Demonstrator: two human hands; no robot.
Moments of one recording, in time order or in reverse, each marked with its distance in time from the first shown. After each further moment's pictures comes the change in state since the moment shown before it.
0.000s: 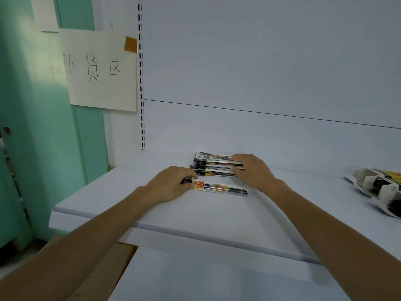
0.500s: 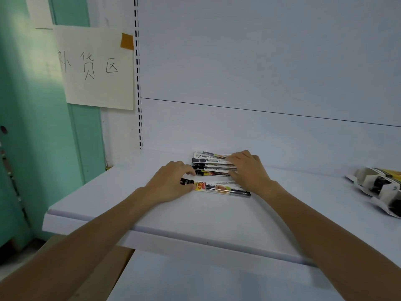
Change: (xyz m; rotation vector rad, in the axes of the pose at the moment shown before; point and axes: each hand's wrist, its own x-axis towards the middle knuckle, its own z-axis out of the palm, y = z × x) left_hand 0.005 0.002 0.005 0.029 0.097 -0.036; right_hand 0.004 0.001 0.010 -0.226 0.022 -0.122
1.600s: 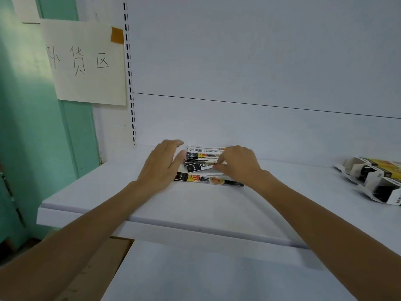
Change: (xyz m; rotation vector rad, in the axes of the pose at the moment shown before) left_hand -0.003 0.007 -0.005 -0.126 0.330 0.037; right_hand -0.015 -0.034 -0.040 -0.020 -0.036 0.049
